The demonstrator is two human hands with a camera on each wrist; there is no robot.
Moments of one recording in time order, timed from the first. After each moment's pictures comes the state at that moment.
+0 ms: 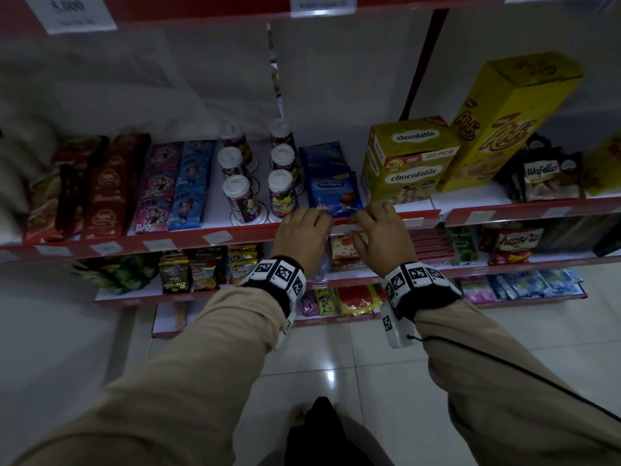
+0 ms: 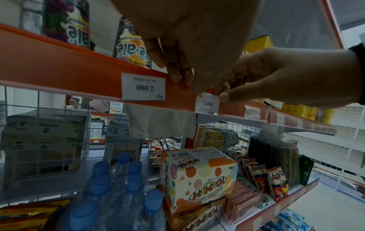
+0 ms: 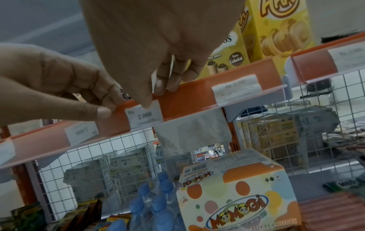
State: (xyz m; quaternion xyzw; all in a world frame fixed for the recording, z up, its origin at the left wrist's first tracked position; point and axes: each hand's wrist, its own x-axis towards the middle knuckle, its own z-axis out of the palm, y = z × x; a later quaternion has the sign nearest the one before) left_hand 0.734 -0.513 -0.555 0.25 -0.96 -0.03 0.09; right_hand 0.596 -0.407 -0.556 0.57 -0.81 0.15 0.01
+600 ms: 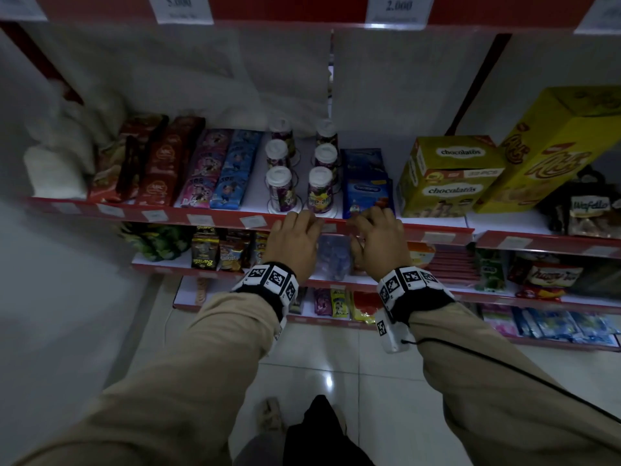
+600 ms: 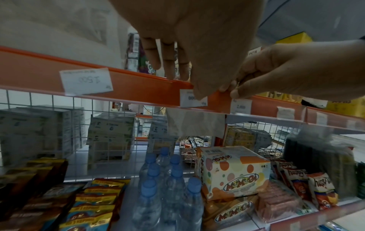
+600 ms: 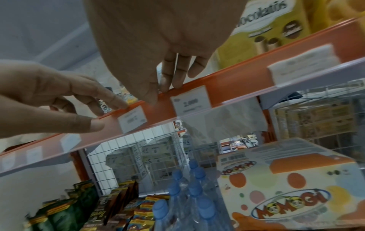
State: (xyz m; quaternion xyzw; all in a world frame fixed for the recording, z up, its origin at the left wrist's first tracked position) left_hand 0.793 -0.515 -0.547 0.36 -0.93 0.02 0.00; right_hand 0.631 -0.434 -0.551 0.60 -0.79 0.14 -0.02
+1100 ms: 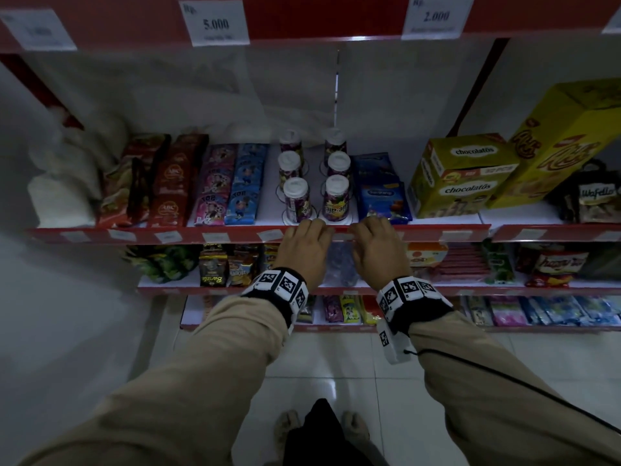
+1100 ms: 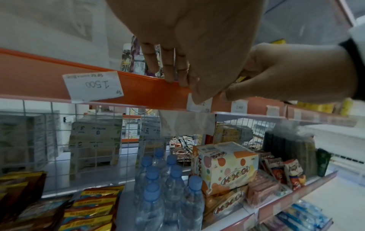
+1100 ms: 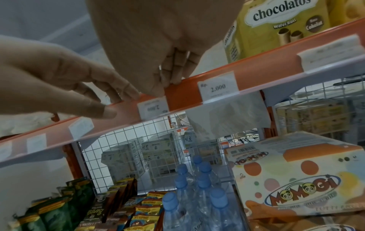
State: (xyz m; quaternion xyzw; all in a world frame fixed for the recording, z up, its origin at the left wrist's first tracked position) left_hand 0.812 -0.539 -0.547 0.30 -0.96 0.02 0.00; right_hand 0.675 -0.452 -0.556 0.59 -0.79 0.17 0.01
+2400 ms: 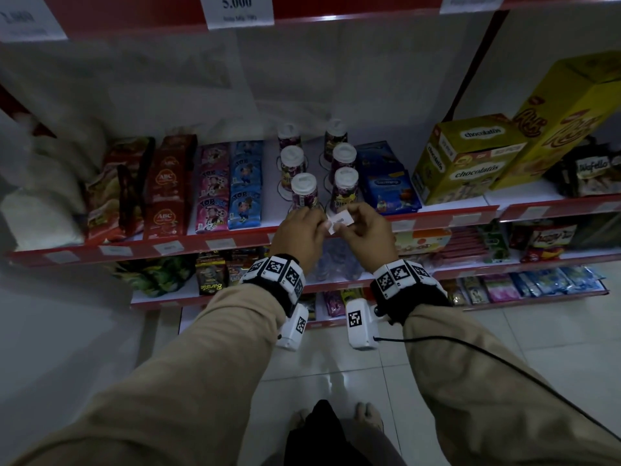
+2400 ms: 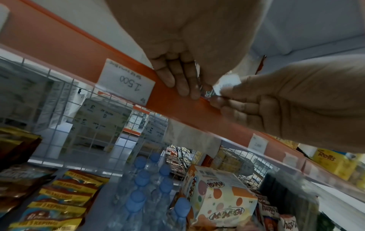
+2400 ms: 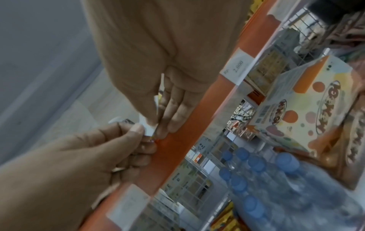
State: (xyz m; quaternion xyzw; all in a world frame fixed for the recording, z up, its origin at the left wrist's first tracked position) left_hand 0.827 -0.585 -0.558 0.28 -0.91 -0.24 0.18; right_hand 0.715 -0.488 -0.553 0.36 -0.73 0.53 -0.23
